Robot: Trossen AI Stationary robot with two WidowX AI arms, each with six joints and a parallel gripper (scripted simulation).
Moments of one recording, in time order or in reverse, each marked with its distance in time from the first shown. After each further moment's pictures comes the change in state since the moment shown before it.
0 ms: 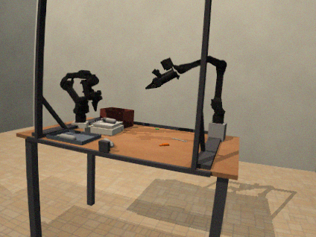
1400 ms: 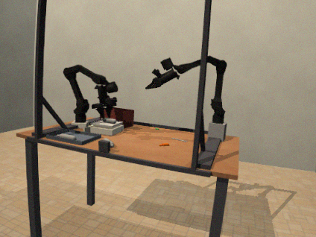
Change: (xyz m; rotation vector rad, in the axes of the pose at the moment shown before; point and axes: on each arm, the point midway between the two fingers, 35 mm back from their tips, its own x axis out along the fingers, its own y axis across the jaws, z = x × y) left arm 0.062 0.047 0.070 -0.043 0.080 0.005; right arm 0.000 0.000 0.000 0.000 0.000 0.000
